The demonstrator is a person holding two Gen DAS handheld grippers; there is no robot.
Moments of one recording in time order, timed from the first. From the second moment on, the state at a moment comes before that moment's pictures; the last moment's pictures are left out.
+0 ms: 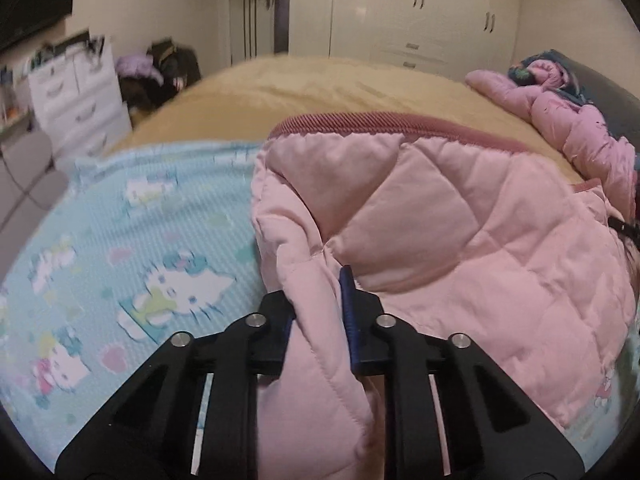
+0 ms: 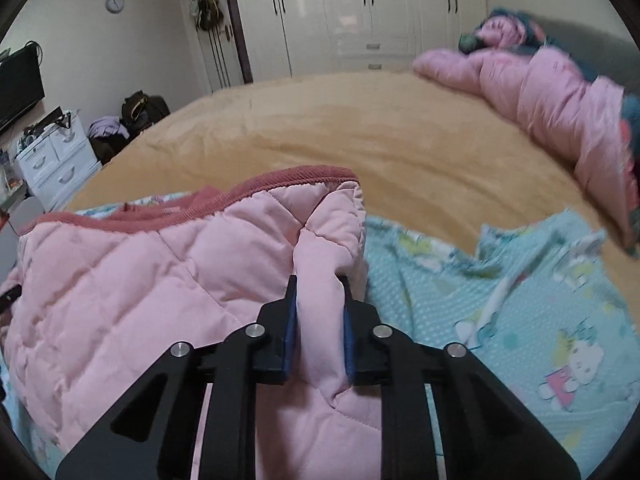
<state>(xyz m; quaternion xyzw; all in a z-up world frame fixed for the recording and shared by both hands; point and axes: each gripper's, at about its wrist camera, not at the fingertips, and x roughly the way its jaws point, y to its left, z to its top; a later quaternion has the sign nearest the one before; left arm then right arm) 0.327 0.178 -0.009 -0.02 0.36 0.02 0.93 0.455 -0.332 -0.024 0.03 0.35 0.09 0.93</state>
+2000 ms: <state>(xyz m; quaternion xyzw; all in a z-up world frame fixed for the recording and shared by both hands) 0.325 0.136 0.011 0.01 0.33 0.05 0.94 0.391 -0.254 -0.015 0.01 0.30 0.12 0.95</state>
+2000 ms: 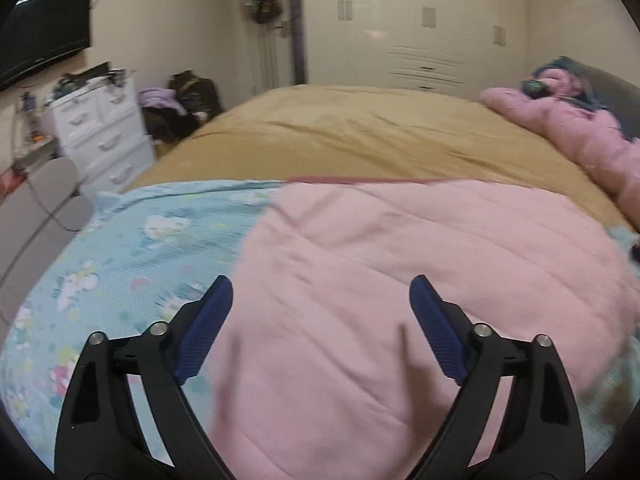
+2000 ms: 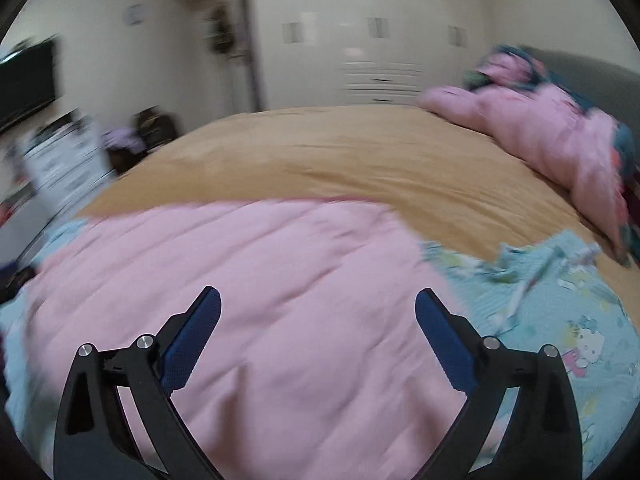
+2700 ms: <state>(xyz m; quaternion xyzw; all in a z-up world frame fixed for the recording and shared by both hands) 0.322 0.080 -0.057 0.01 0.39 0.00 0.92 0.385 -0.166 -0.084 -0.07 0.41 0.19 0.89</state>
